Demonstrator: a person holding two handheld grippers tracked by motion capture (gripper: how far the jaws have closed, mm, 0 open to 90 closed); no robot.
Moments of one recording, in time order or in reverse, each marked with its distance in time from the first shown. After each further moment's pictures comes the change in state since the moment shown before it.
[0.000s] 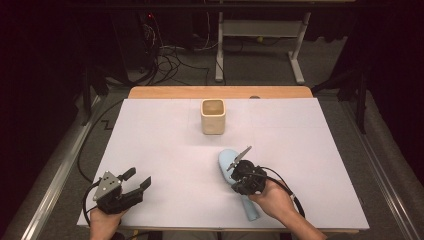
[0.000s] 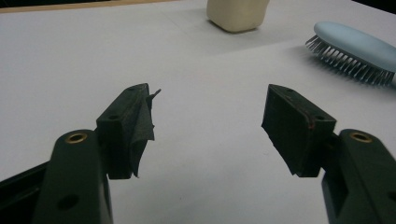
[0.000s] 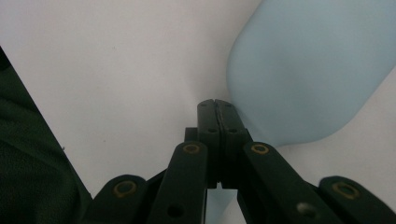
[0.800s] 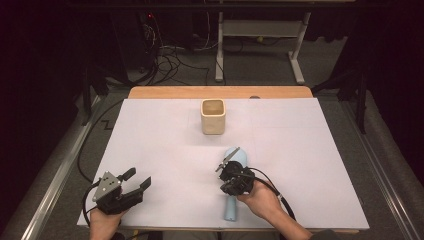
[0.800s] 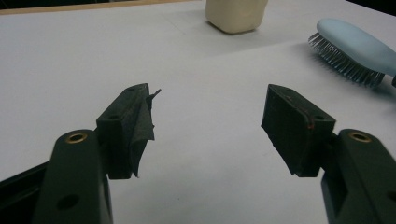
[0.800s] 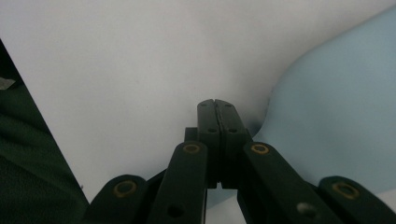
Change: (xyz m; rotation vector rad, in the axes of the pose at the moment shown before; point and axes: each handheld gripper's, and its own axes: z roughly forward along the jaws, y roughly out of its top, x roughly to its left) left arm -0.001 0.000 -0.001 -0.002 -0.001 0.003; right arm 0.012 0.017 0.017 -0.022 0.036 -0.005
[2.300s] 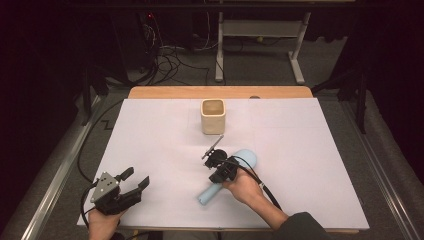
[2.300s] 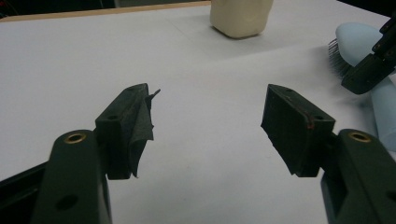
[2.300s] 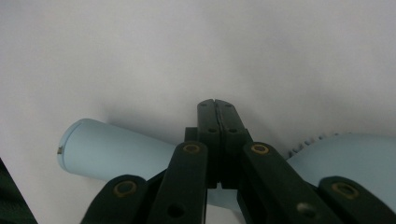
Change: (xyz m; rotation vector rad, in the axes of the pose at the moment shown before) left arm 0.001 0.000 -0.002 -0.010 0.015 0.007; right arm -0.010 0.048 0.025 0.034 -0.003 0.037
